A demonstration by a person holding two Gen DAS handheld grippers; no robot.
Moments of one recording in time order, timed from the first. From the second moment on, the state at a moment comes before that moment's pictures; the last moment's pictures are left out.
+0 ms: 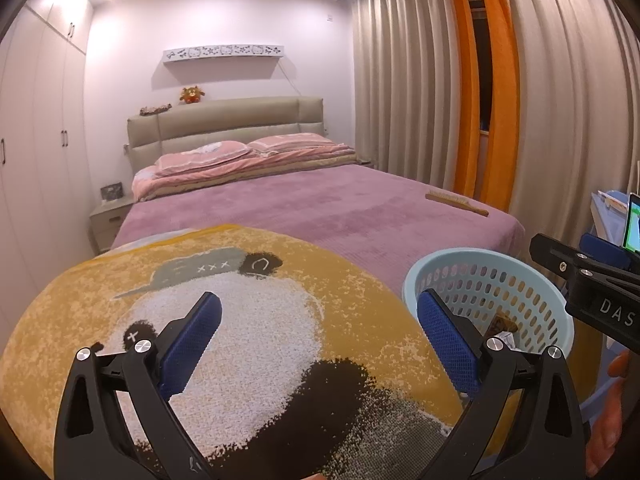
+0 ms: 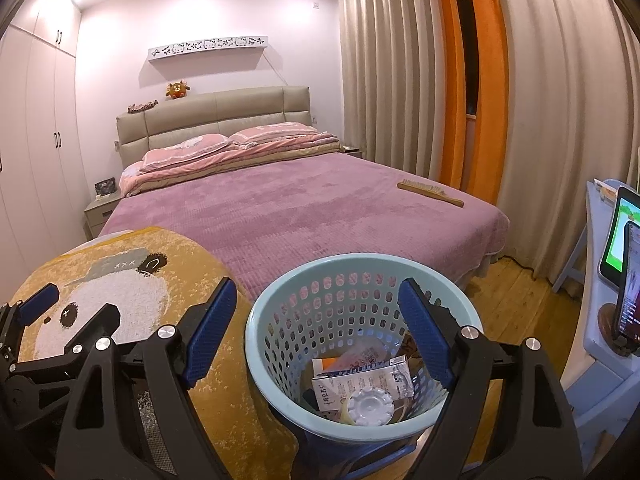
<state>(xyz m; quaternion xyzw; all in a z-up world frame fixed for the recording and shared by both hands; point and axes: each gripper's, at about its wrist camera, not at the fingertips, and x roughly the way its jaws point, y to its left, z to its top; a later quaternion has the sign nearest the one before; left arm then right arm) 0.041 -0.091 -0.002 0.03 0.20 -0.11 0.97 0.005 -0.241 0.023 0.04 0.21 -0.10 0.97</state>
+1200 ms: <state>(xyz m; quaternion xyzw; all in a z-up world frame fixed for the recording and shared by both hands) 0.043 -0.091 -0.002 0.03 0.21 -0.11 0.97 0.007 -0.240 0.016 0.05 0.22 -0.10 0.97</state>
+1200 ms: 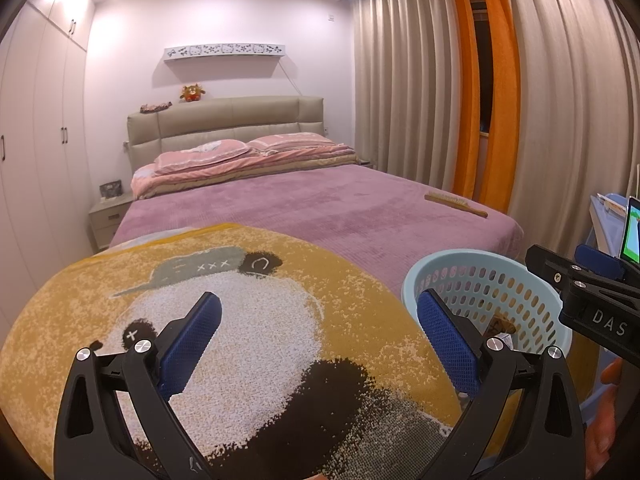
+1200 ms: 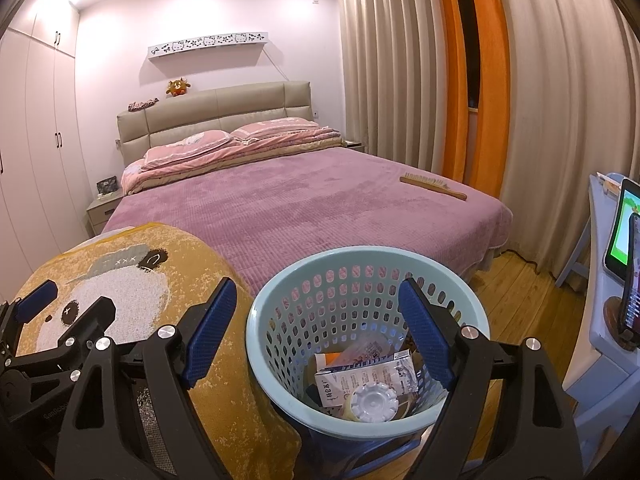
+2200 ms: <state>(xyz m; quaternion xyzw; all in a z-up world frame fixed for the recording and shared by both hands) 0.042 -0.090 -0.001 0.03 0.20 -0.11 0.97 0.007 -0.236 0.014 0.05 0.22 -0.09 0.97</state>
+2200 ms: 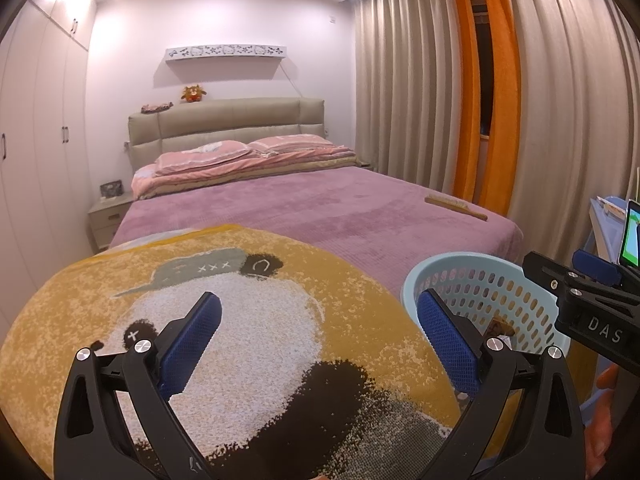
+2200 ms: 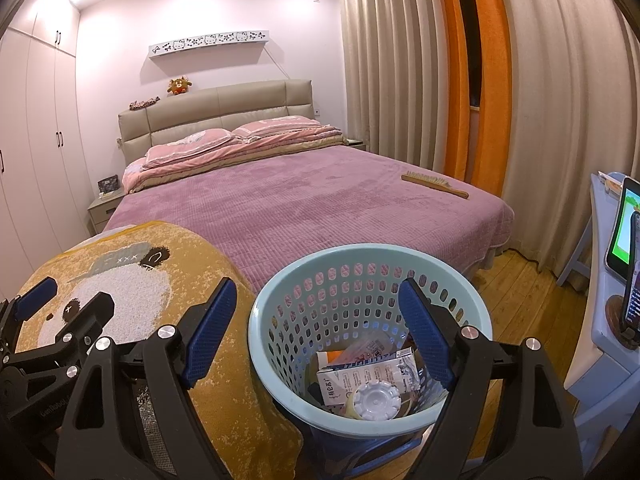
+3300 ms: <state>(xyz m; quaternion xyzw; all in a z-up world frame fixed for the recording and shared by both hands) 0.005 -0.070 0.047 0.01 0.18 -0.07 0.98 -0.023 -0.221 0.039 0.06 0.21 -0.05 0.98</state>
